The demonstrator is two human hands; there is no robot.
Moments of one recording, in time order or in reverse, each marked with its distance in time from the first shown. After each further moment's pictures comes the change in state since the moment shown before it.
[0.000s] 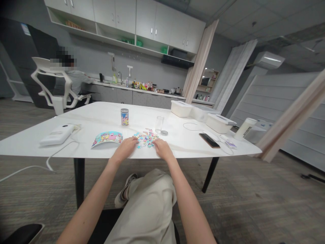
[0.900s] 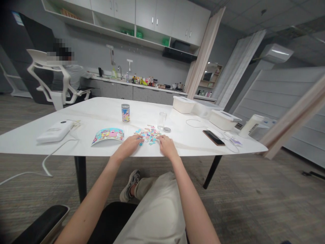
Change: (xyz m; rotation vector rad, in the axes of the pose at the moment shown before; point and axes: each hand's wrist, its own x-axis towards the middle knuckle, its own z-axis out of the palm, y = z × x) left_hand 0.002 0.000 0.005 -0.047 -0.035 0.099; right_hand -0.004 -0.003 -0.003 -0.118 -0.002 0.148
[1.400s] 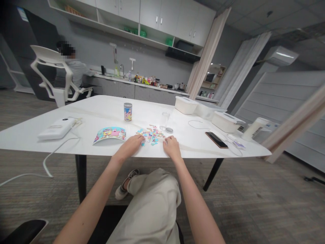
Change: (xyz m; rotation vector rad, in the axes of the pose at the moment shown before) left_hand 0.000 0.000 0.003 0.034 -0.002 -0.037; right_hand 0.001 0.009 0.005 -0.018 0.086 0.231
